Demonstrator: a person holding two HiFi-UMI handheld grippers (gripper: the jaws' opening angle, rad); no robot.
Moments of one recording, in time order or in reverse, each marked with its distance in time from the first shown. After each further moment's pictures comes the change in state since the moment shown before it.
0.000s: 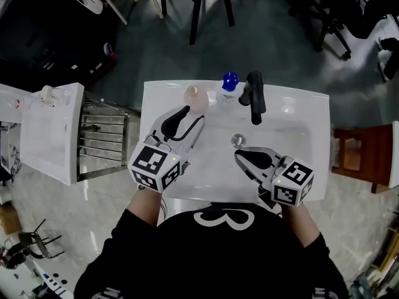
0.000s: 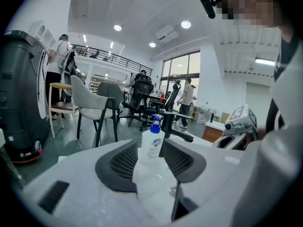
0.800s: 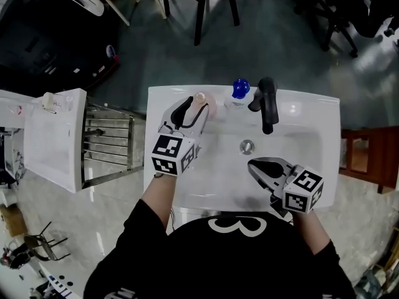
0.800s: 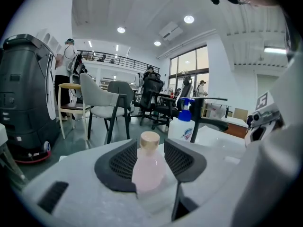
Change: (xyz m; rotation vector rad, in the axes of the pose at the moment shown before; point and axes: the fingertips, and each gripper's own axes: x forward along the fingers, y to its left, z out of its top) left arm 0.053 0.063 -0.035 0.014 0.009 0.129; right arm 0.001 -0.027 -0.028 0.068 0.066 -0.035
